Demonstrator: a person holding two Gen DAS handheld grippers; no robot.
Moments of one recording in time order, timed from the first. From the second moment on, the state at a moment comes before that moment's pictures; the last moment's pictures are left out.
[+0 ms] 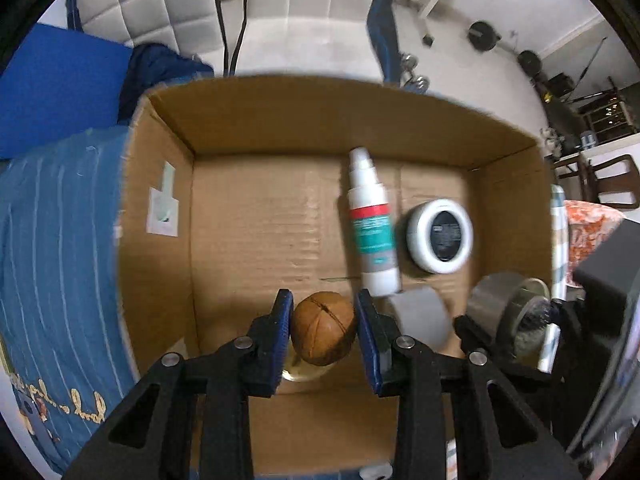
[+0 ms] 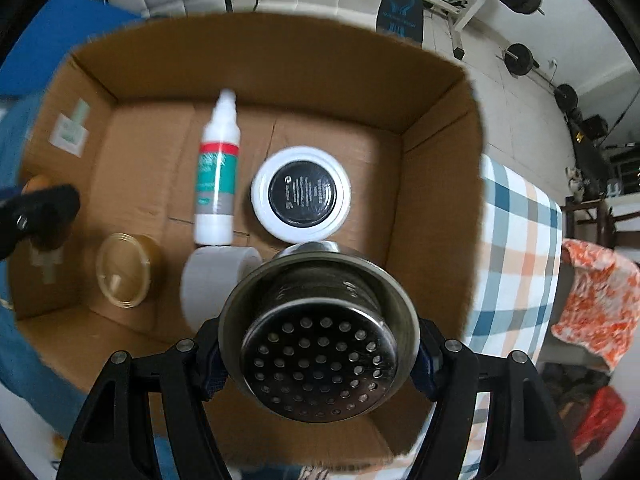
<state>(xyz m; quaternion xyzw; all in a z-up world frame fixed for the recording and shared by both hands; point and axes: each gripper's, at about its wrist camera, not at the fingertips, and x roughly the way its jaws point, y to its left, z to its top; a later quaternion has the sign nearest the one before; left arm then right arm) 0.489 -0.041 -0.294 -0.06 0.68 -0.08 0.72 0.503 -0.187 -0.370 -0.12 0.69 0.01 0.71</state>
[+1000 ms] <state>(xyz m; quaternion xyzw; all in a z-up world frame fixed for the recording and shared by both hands) 0.527 -0.005 -0.382 -0.10 0.75 -0.05 0.66 0.532 -0.206 -0.440 -0.01 0.72 0.01 0.70</state>
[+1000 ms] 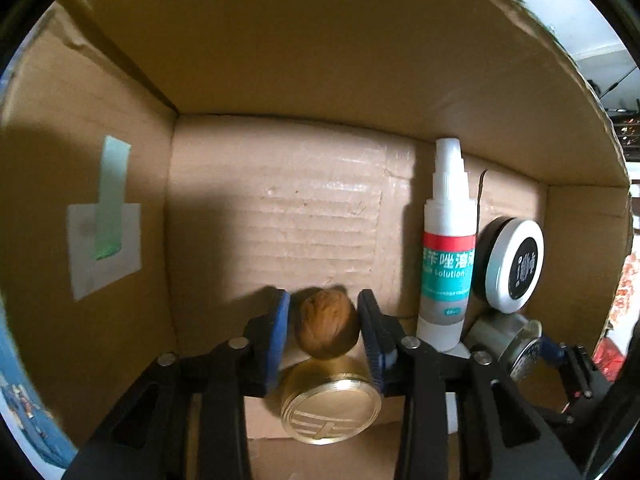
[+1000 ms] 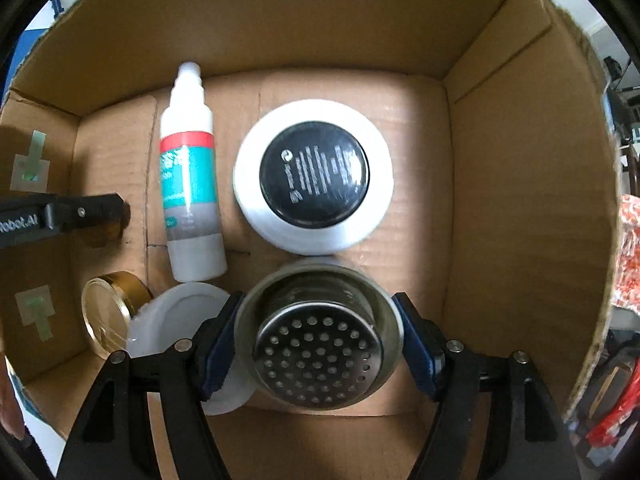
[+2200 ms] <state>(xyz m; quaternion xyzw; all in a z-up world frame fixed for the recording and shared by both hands) 0.367 0.009 -0.163 -0.05 0.55 -0.02 0.83 0.384 -0.183 -0.214 -0.01 0.58 0.01 0.82</state>
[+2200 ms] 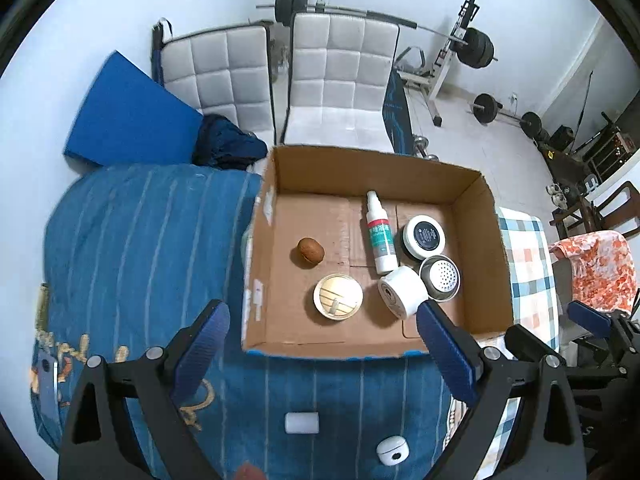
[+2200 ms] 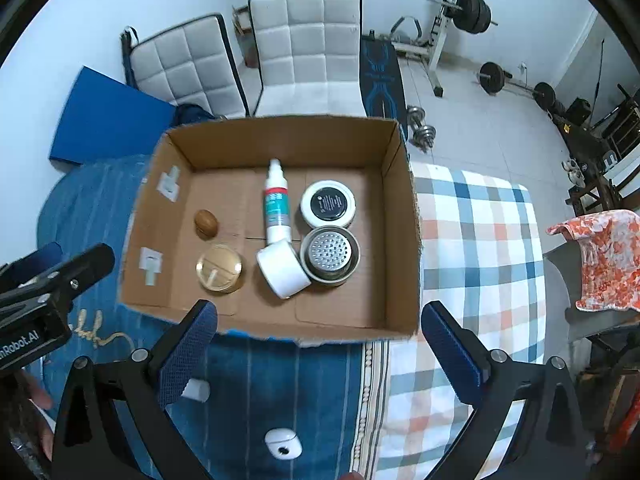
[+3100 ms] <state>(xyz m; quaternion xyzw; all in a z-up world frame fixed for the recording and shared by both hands) 0.264 0.020 -0.242 -0.04 0.64 0.02 0.77 0.260 -0.179 -0.323 0.06 0.68 0.05 0.73</state>
